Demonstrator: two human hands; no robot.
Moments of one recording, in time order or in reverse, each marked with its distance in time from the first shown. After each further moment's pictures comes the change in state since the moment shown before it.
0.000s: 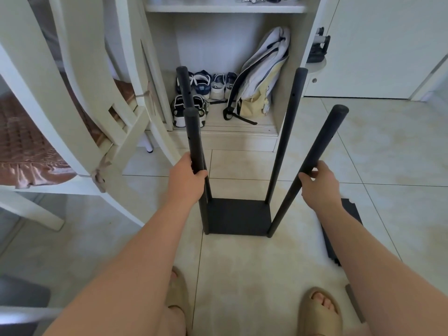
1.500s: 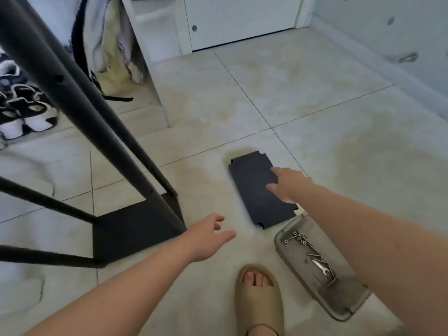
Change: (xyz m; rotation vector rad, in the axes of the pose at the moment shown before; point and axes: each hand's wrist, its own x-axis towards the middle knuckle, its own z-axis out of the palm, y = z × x) left_hand -0.108 0.006 0.331 0.417 -1.098 -0.024; right_hand 0.099 0.271 -0.115 -0.770 -0.415 0.267
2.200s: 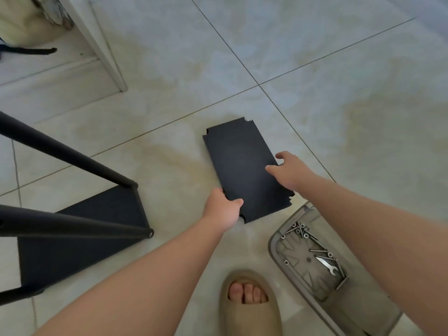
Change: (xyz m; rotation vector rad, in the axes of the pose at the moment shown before) left_hand 0.182 0.023 0.089 -0.440 0.138 -0.170; right_hand 0.108 0.061 0.086 0.669 -0.008 0.203
